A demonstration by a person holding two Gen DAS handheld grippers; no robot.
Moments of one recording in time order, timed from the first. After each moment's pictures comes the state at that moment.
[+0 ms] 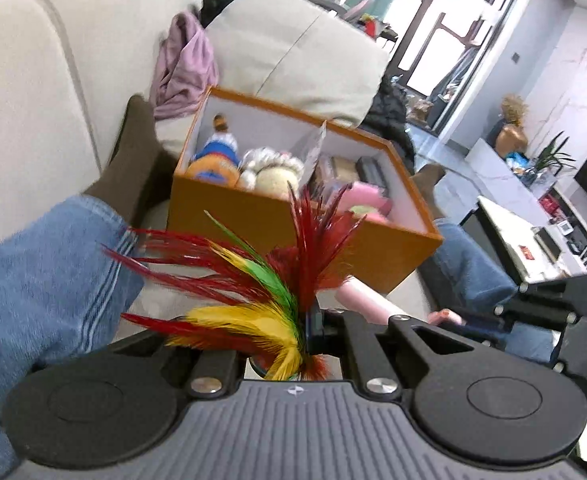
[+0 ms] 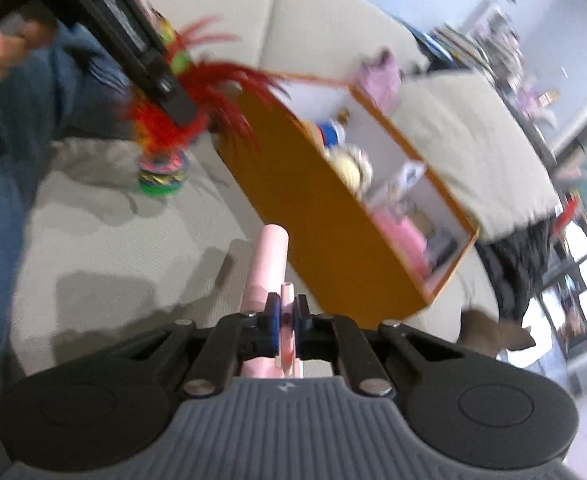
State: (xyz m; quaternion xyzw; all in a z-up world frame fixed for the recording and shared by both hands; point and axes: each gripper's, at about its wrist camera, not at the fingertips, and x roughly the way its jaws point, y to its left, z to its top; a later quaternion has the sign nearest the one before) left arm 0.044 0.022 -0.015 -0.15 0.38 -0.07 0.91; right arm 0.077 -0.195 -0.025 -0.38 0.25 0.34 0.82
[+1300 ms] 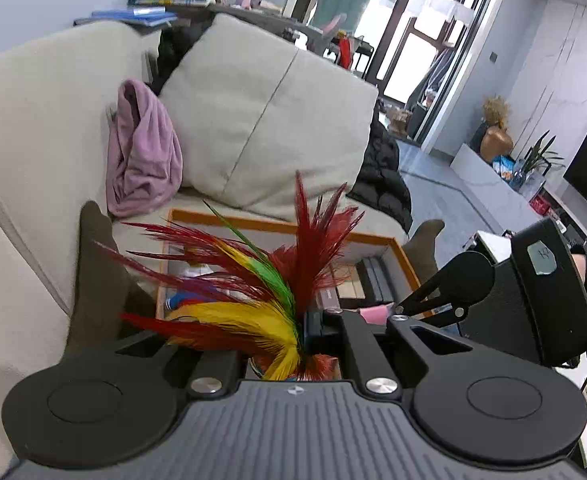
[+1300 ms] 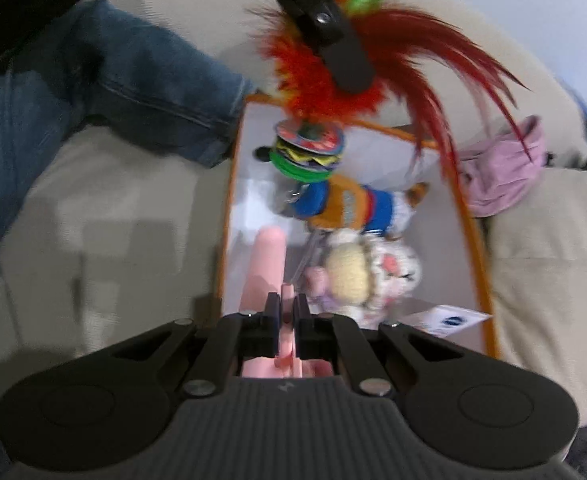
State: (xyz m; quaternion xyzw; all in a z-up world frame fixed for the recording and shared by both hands) left arm 0.187 0.038 0.025 -0.12 0.36 -0.11 0.92; right arm 0.265 -0.140 -0.034 -0.44 0.27 0.59 0.62
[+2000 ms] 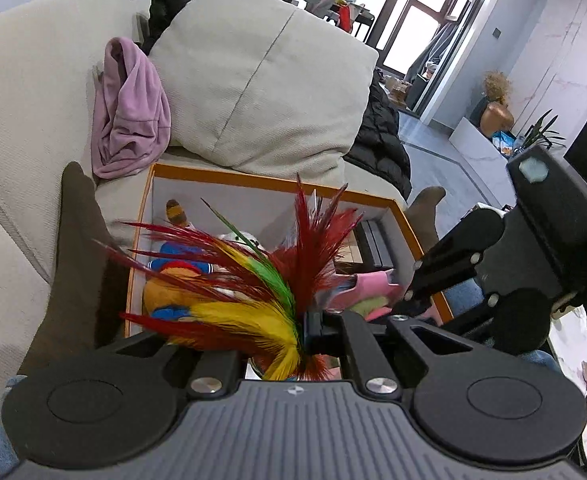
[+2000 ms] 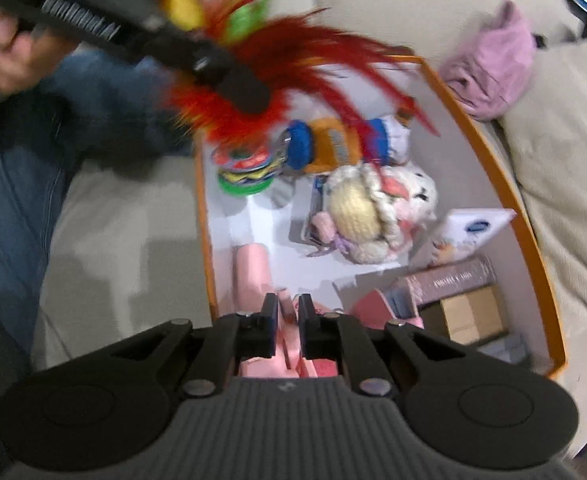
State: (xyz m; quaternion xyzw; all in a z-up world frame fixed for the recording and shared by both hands) left arm 0.194 0.027 0.006 -0.12 0.41 -0.12 0.90; right arm 0.307 -0.165 -0.026 -0.32 0.40 0.56 0.65
